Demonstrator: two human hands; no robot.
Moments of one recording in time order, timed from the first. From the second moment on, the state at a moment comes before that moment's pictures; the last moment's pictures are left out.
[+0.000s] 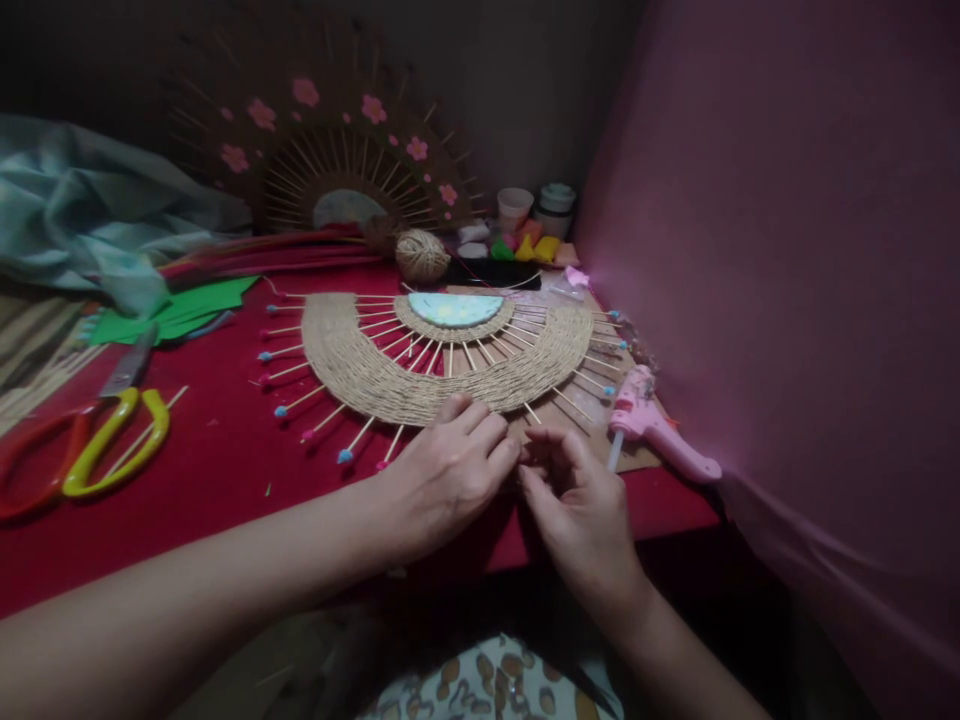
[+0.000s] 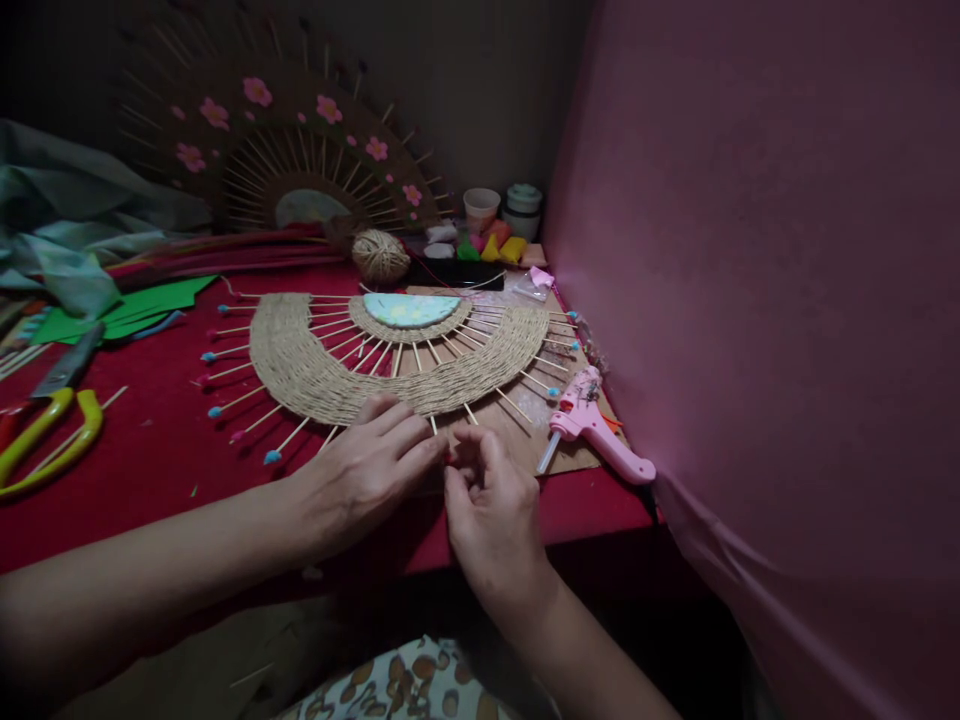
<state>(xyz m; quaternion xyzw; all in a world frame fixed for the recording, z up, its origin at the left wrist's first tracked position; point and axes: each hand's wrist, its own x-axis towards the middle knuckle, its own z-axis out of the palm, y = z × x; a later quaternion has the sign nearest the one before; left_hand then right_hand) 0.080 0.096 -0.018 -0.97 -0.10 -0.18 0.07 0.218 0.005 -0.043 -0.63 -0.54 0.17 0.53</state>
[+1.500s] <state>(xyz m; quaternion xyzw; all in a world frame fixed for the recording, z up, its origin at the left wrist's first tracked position) 0.087 0.104 0.001 -0.98 -0.08 -0.18 0.04 0.213 0.007 -0.047 -0.65 -0.66 -0.19 0.32</state>
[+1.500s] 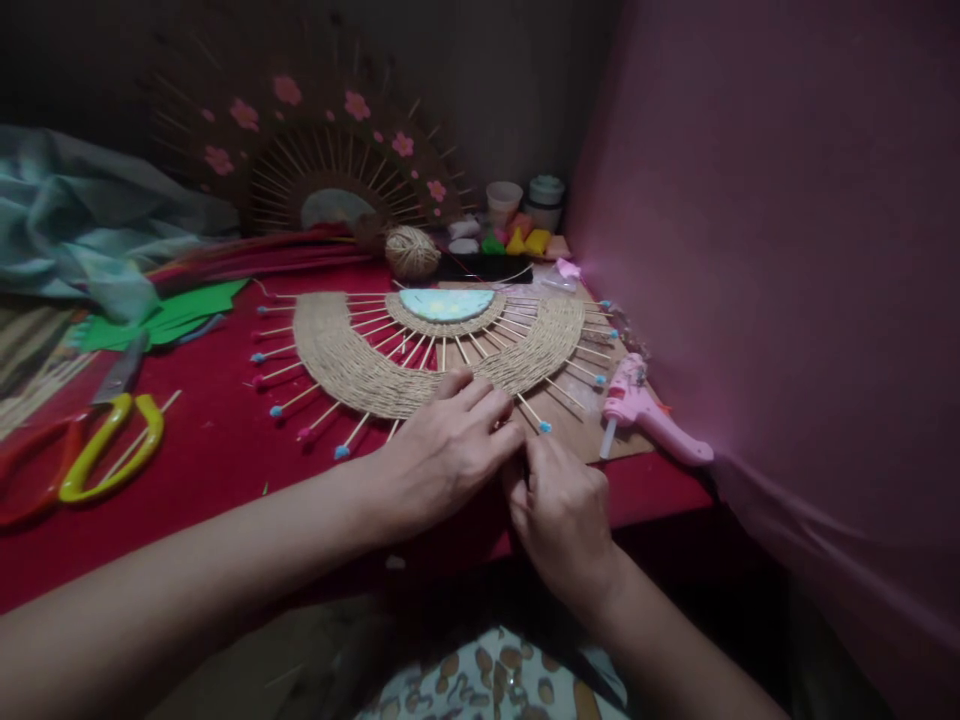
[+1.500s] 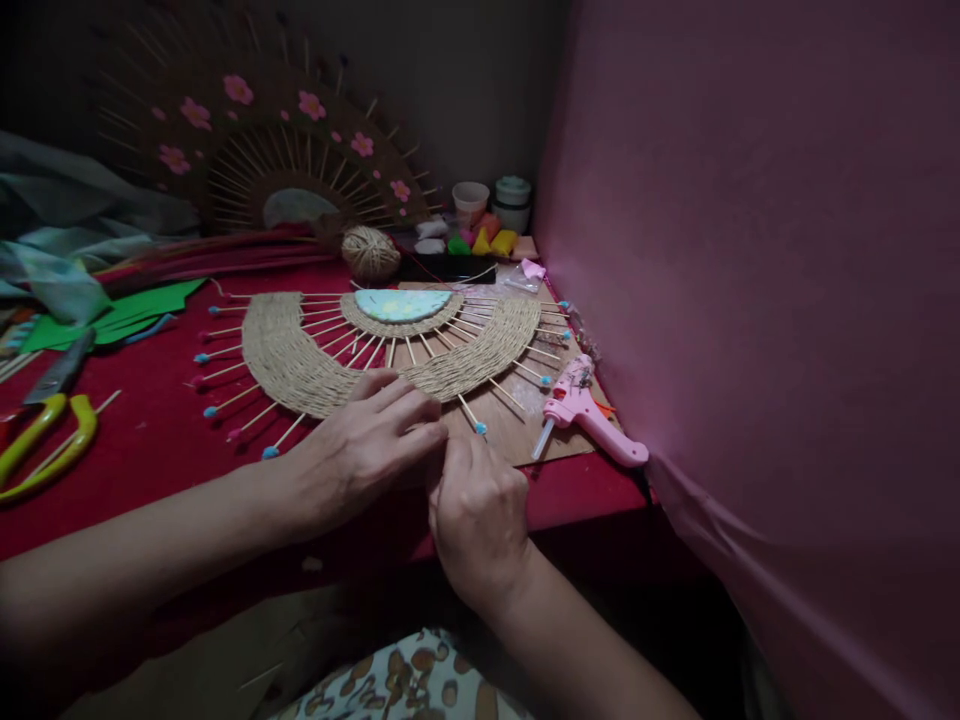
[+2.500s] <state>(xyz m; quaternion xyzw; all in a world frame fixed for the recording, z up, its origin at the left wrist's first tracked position) 0.080 0.116 -0.004 -0.98 -0.05 -0.17 -0.07 0.224 0.008 -0.043 -0.56 -0.72 -0.09 0.39</state>
